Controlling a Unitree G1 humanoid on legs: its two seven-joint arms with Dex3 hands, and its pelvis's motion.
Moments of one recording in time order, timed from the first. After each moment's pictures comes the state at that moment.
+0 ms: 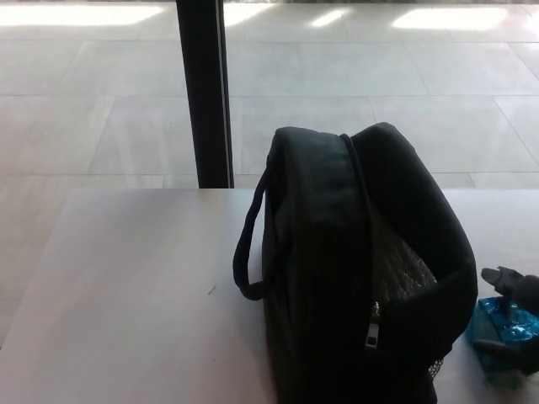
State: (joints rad) left_arm 0.09 0.60 0.38 0.40 -0.33 0.60 -0.44; right_arm -0.47 -0.75 0.39 0.28 -0.25 0.44 0.47
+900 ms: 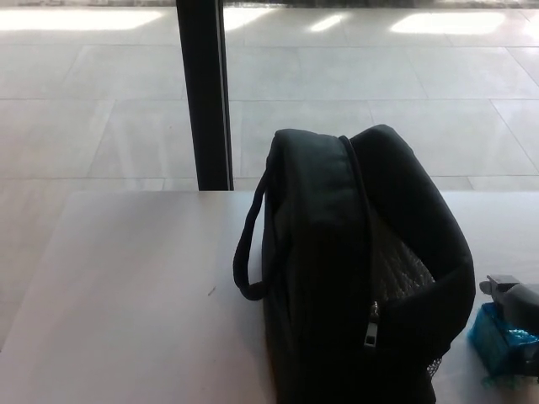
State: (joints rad) left_arm 0.04 0.61 0.37 0.41 -0.32 0.60 -0.44; right_arm -0.48 -0.82 0.65 0.24 -0.62 0.39 0.34
